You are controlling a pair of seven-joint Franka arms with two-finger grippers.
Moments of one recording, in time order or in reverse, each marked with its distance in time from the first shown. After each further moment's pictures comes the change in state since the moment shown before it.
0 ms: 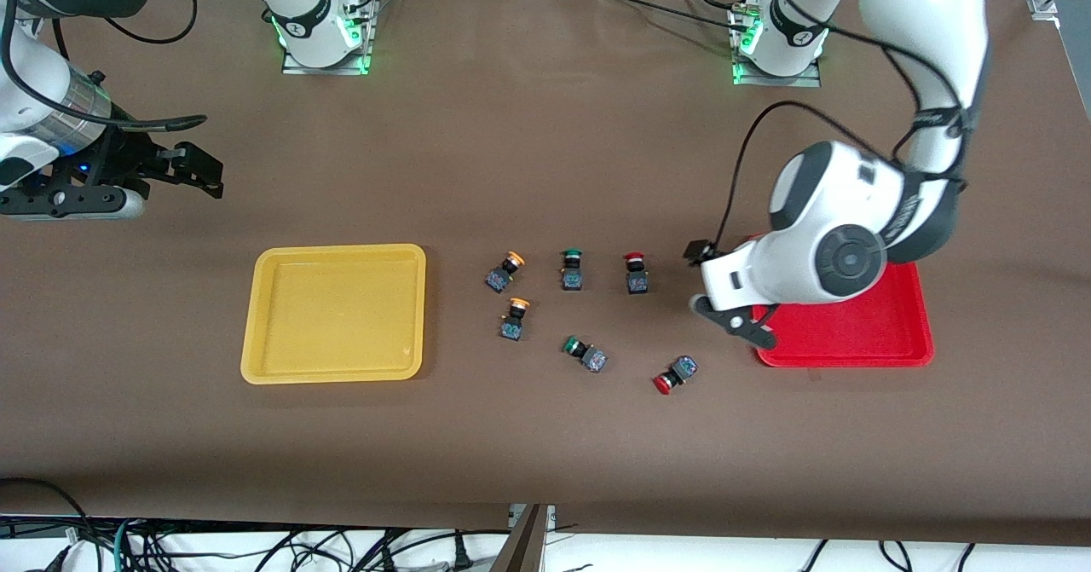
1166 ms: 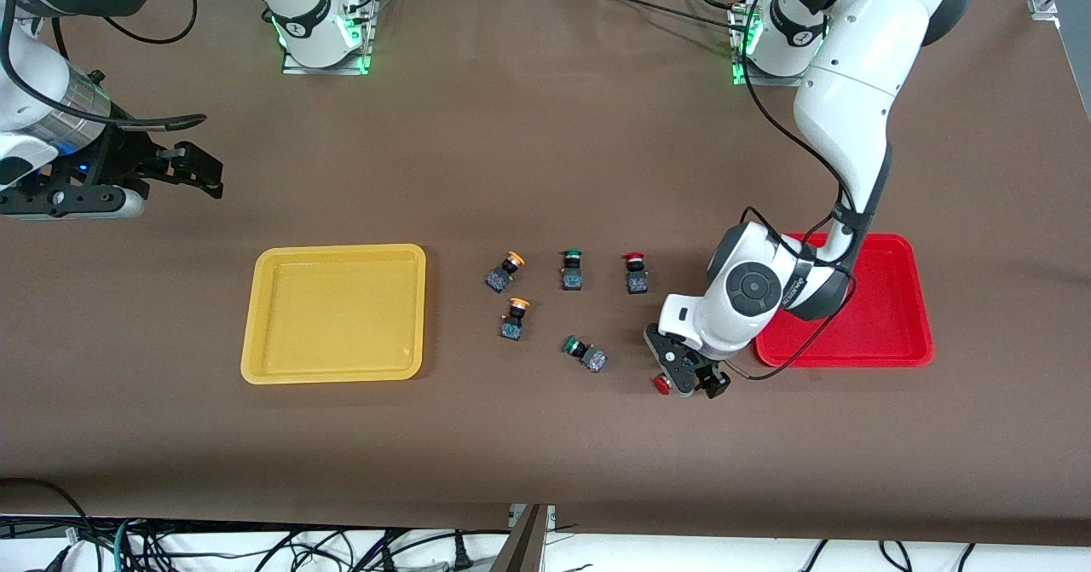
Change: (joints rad) left arm -0.004 0.296 0.016 0.004 0.274 0.590 0.433; right arm 0.001 0.000 0.000 0.002 0.000 0.000 0.000
